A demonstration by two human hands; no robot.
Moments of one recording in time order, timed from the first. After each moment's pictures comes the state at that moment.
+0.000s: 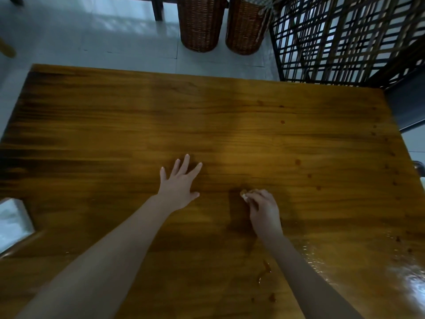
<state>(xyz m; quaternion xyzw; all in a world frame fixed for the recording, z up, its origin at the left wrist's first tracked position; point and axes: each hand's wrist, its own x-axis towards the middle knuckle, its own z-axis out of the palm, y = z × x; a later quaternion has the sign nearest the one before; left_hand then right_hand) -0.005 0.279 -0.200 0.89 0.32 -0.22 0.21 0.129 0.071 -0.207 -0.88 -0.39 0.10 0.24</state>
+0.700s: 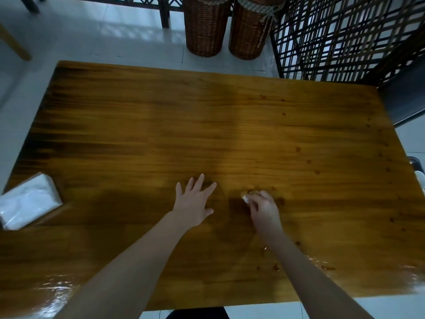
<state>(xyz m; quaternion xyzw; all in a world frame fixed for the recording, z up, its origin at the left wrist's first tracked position) -0.057 0.197 -0.183 0.90 0.29 -0.25 0.20 0.082 0.038 -0.202 -0.89 -0.38 0.14 0.22</state>
